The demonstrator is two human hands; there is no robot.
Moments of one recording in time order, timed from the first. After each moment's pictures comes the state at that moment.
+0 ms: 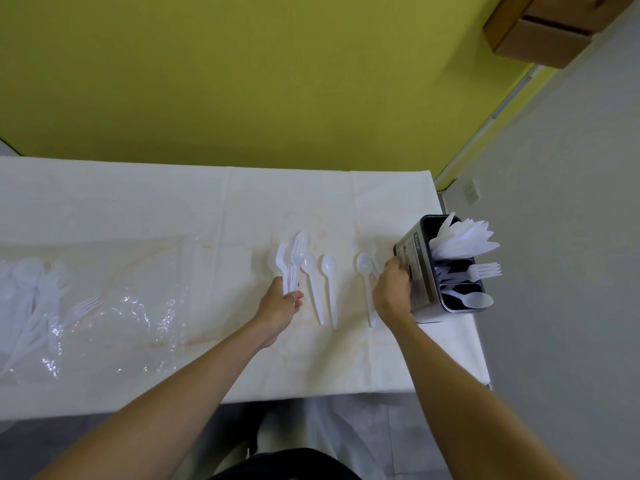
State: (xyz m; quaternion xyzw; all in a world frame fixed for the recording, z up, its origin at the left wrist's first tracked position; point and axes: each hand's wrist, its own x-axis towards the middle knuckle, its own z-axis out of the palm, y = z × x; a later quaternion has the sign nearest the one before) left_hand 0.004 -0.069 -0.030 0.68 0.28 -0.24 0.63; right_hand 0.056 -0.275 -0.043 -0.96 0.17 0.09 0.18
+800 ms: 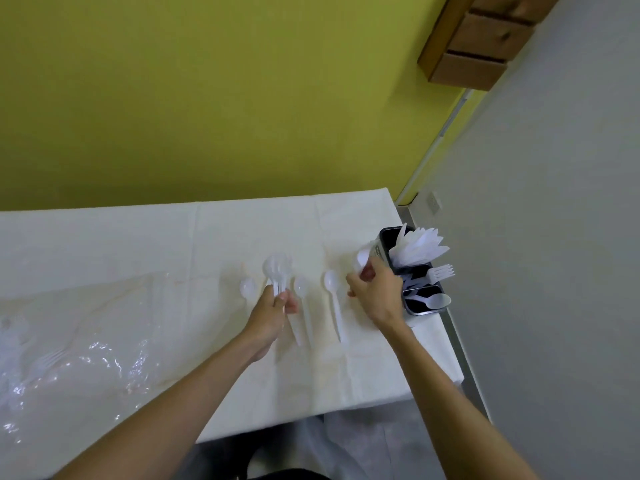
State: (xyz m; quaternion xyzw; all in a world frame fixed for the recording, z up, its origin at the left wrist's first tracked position) left_hand 0.018 -0.095 -0.002 0.70 0.18 -0.21 0.66; right_hand 0.035 -0.284 0.048 -0.88 0.18 0.02 0.43
